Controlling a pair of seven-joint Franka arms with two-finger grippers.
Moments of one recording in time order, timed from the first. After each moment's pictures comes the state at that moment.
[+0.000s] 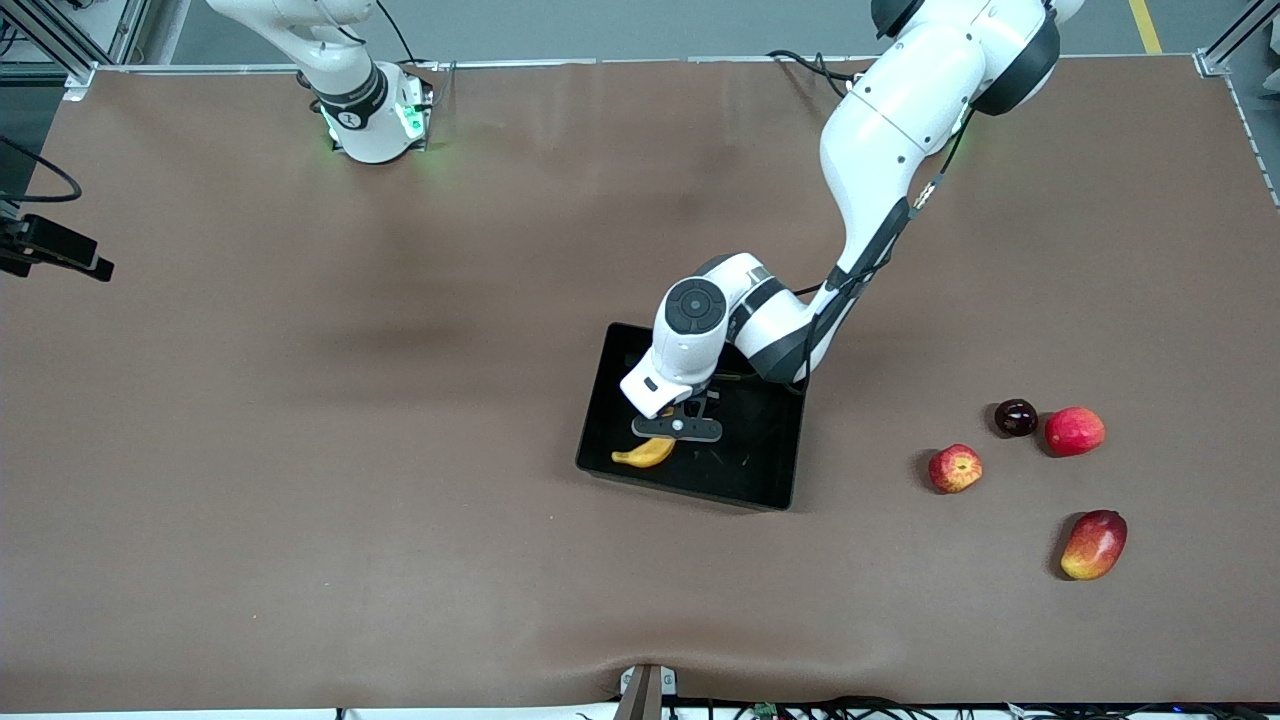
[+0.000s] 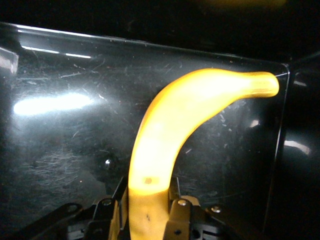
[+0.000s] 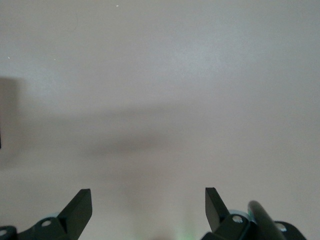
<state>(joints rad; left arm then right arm) -0.46 0.89 -0.31 -1.41 0.34 2.36 -0.80 -0.07 0.04 -0.09 -1.53 0.05 1.49 -0.07</state>
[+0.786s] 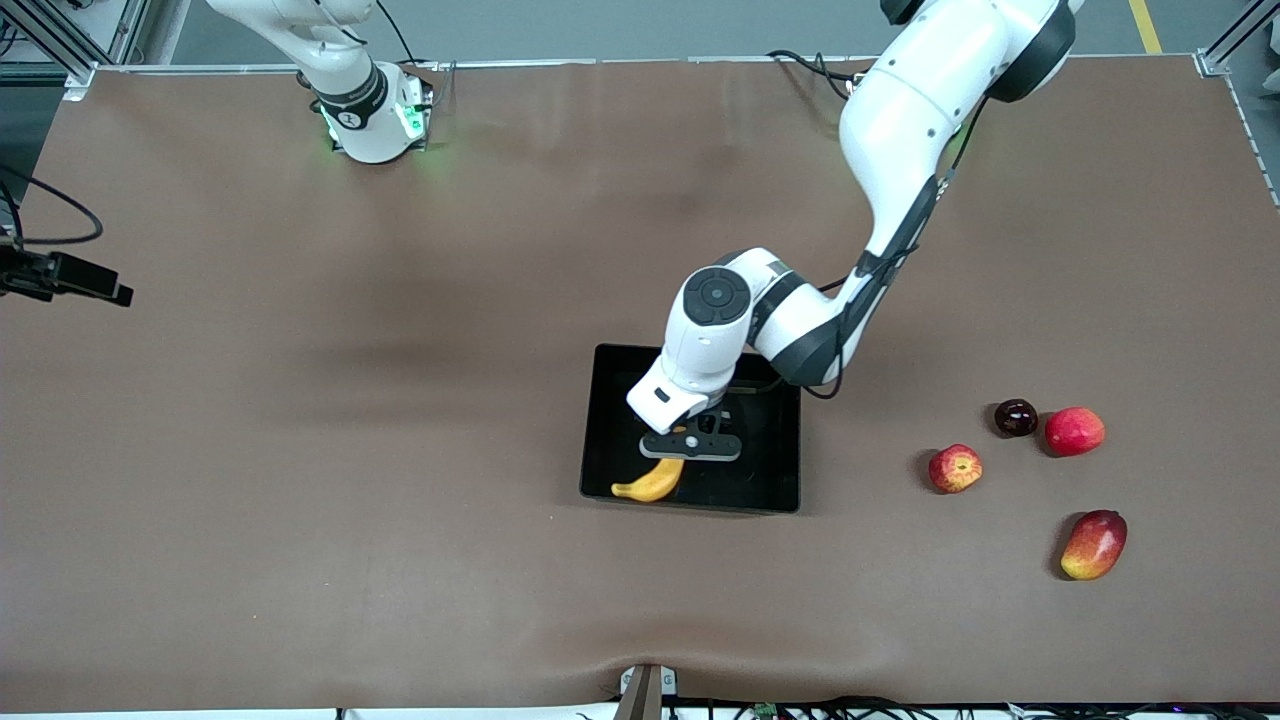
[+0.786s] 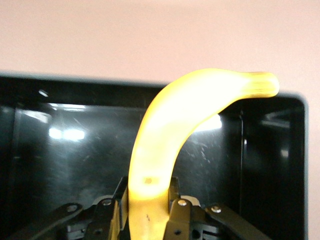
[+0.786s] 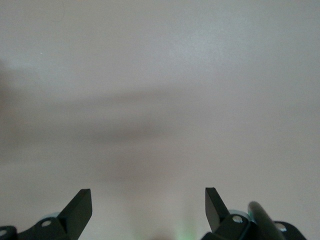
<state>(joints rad) -0.44 0.81 -0.27 -1.32 0.34 2.33 -0.80 -0.08 0.13 -0.09 -1.52 0.05 1.51 -0.07</state>
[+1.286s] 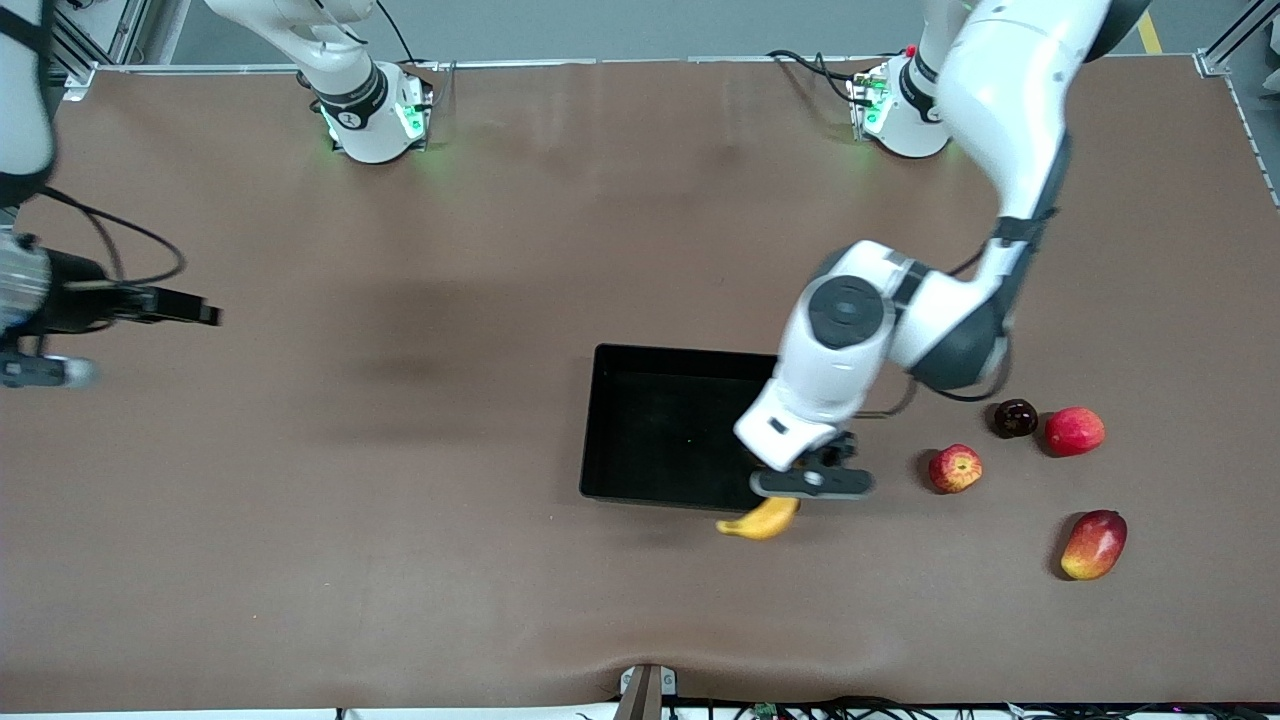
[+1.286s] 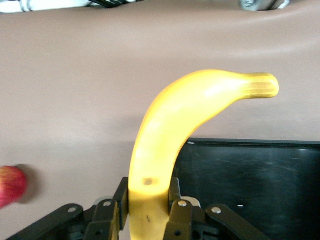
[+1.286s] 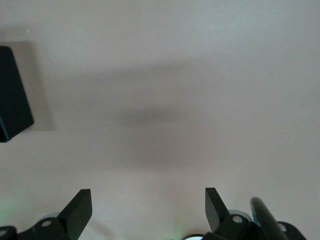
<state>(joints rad) -0.25 0.67 -0.27 -1.32 0.34 2.12 -0.53 0.02 0.19 -0.06 -1.56 0.19 1.50 0.06</state>
